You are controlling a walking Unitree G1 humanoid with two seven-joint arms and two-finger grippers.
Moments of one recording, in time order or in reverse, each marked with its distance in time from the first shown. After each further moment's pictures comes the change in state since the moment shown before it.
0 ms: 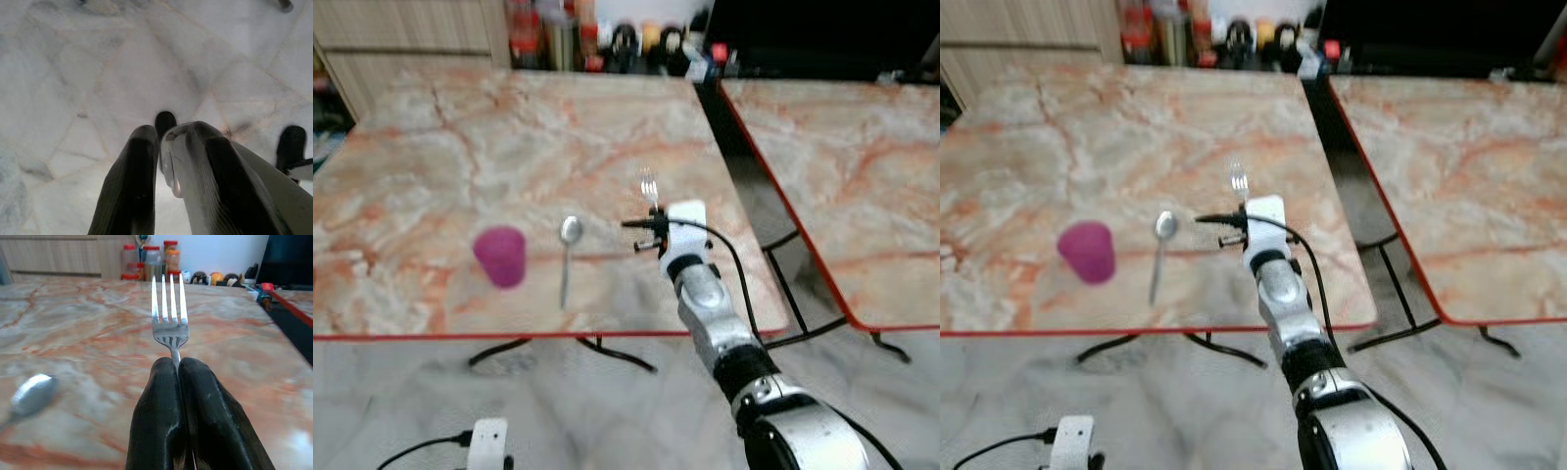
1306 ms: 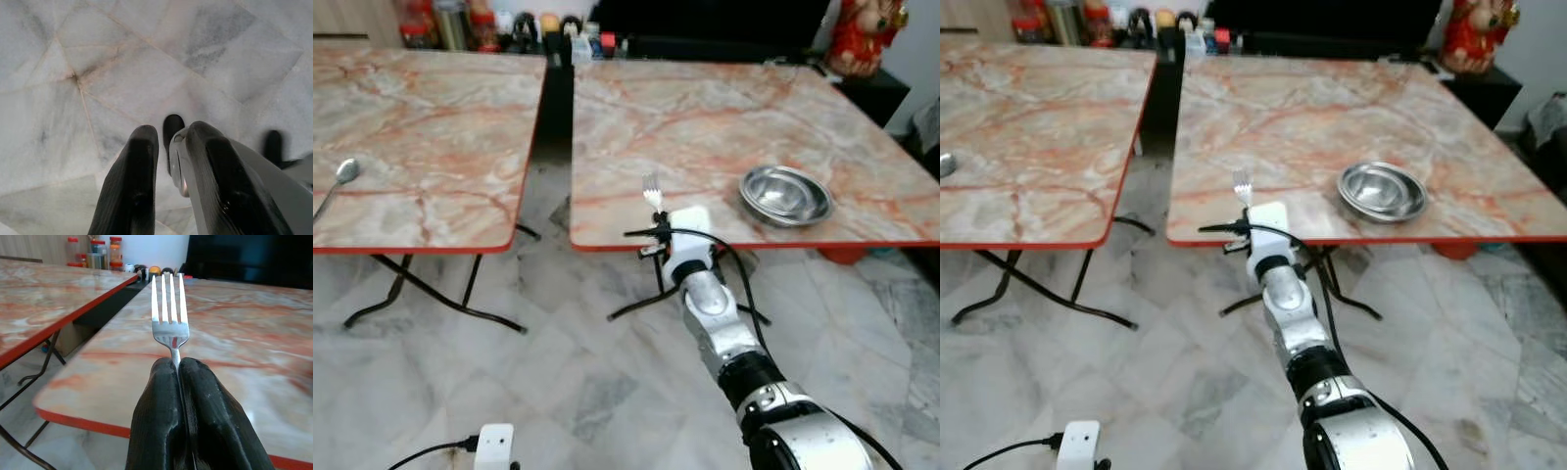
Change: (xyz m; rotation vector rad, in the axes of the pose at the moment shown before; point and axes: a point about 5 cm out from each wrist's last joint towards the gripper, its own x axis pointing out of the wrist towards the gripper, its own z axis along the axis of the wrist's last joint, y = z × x) left arm -0.001 -0.002 -0.003 0.002 0.013 -0.010; right arm -0.005 -0.002 -0.004 -0.026 -0.010 0.004
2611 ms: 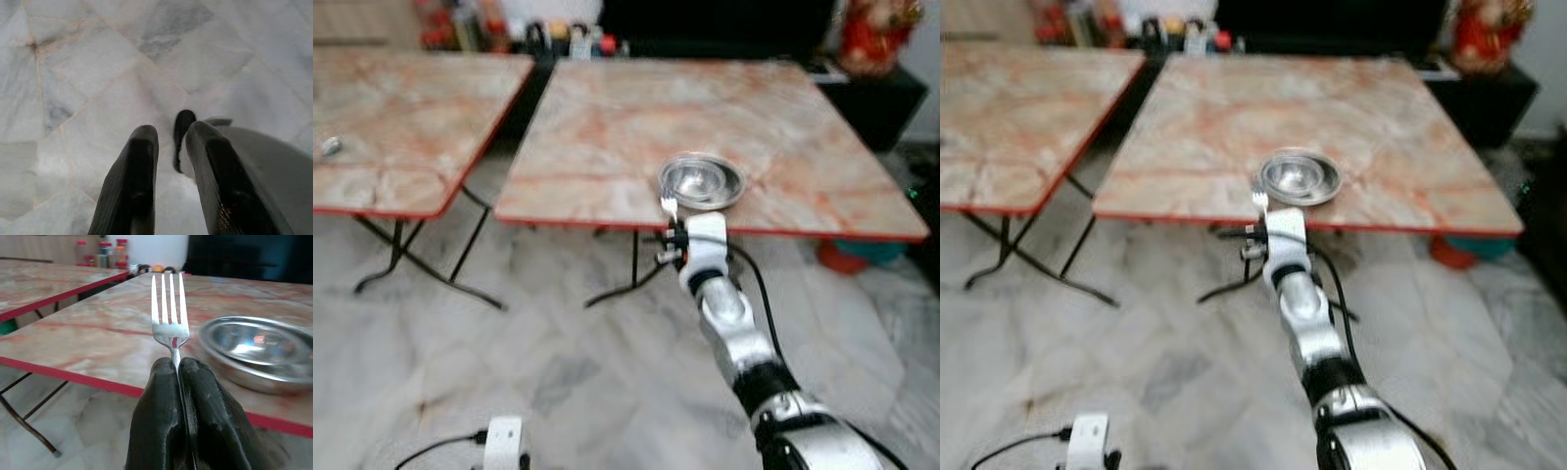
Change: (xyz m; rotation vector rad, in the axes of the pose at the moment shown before) left arm 0.001 -0.003 0.005 -0.024 -0.031 0.003; right arm -0.006 -0.002 -0.007 0.008 0.014 0.007
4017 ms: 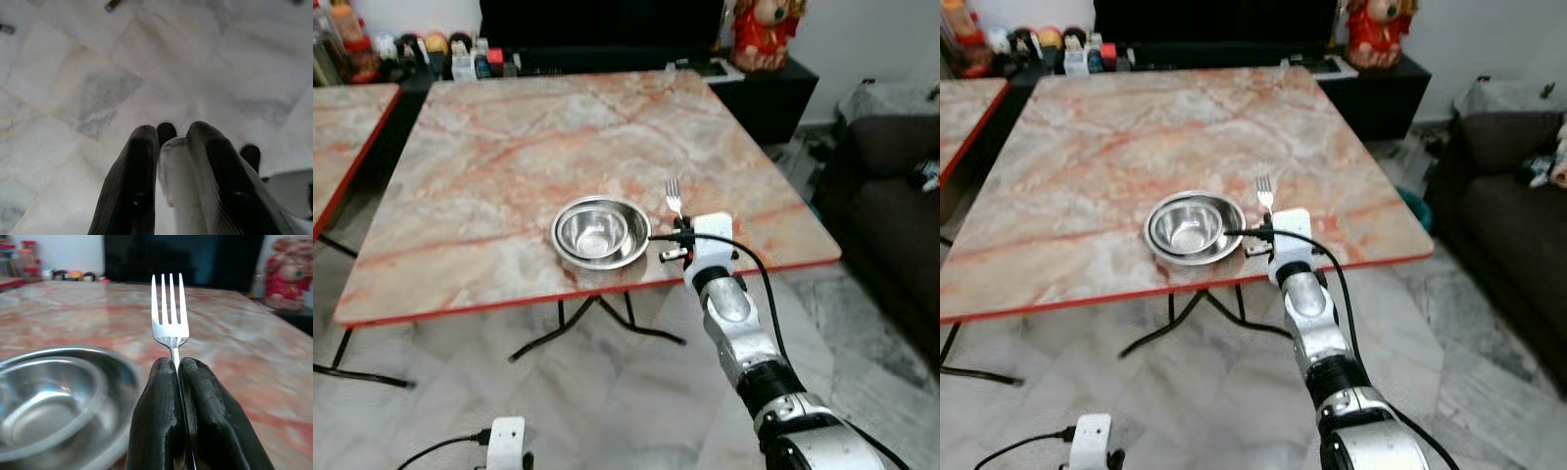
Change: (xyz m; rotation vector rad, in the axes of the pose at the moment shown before) left arm 0.001 -0.010 0.005 -0.006 -0.018 -0.025; right arm -0.004 -0.014 -0.002 0.000 -0.013 -0.032
